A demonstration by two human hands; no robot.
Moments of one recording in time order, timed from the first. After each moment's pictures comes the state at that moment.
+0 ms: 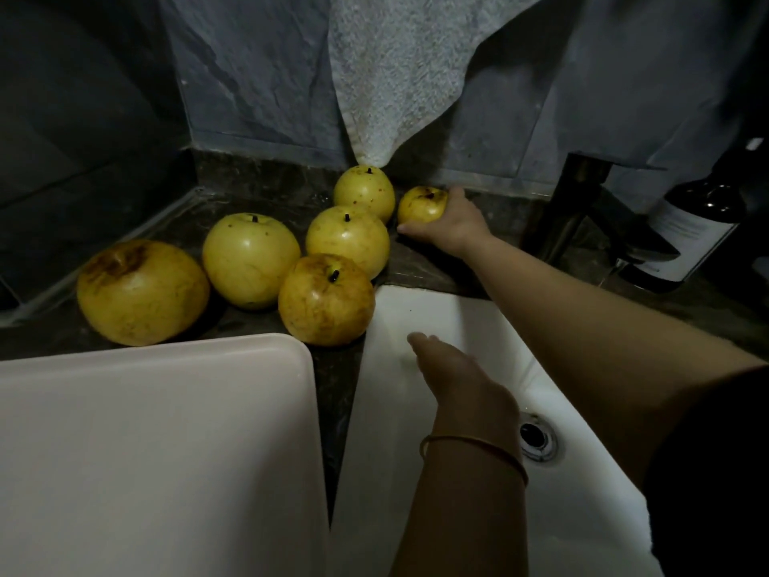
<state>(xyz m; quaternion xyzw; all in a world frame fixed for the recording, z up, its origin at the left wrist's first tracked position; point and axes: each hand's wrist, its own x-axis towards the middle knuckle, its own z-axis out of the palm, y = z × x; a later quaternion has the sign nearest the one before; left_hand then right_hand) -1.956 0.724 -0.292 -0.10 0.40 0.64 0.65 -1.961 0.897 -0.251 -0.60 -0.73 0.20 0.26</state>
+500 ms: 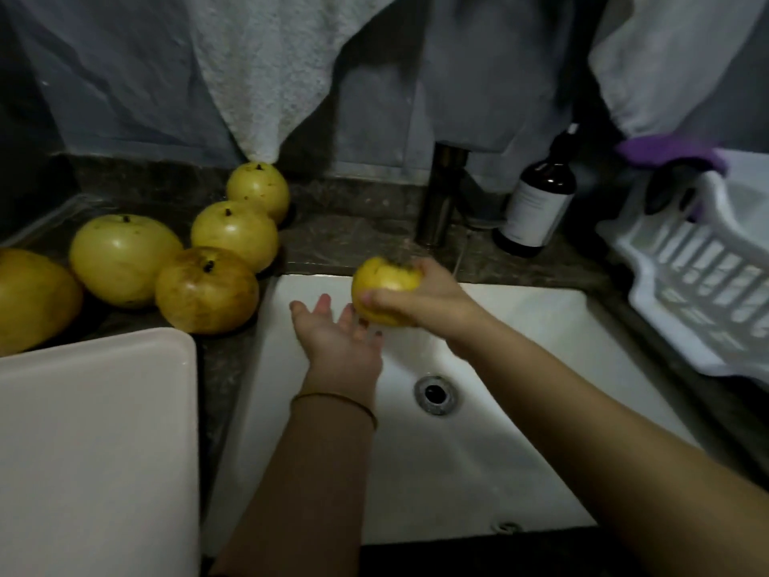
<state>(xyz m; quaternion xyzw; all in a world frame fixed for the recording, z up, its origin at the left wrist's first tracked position) -1.954 0.720 -0.276 -0.06 0.36 0.67 0.64 -1.856 0.749 -0.254 -0.59 -0.62 0.42 0.31</state>
